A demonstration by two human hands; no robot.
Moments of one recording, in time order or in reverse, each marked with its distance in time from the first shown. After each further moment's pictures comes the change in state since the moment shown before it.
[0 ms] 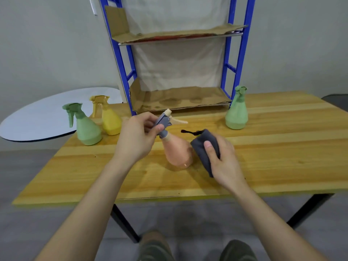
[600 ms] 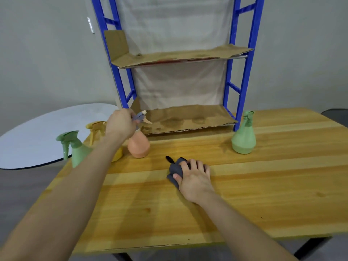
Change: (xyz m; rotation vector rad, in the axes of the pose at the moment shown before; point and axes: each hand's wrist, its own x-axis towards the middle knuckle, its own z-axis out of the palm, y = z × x) left_hand 0.183 -0.094 -0.019 0.565 0.010 -0.155; right_hand 0.068 -0.009 0.110 -0.698 -0.388 0.024
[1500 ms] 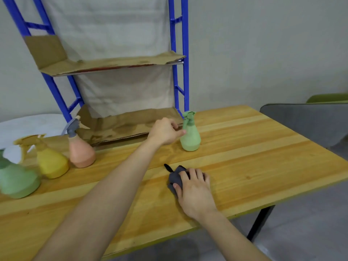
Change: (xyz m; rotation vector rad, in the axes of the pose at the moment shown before) left_hand -0.062 0.262 0.086 -0.340 -0.385 0.274; right_hand -0.099 0.121 -0.033 -0.093 0.264 0.136
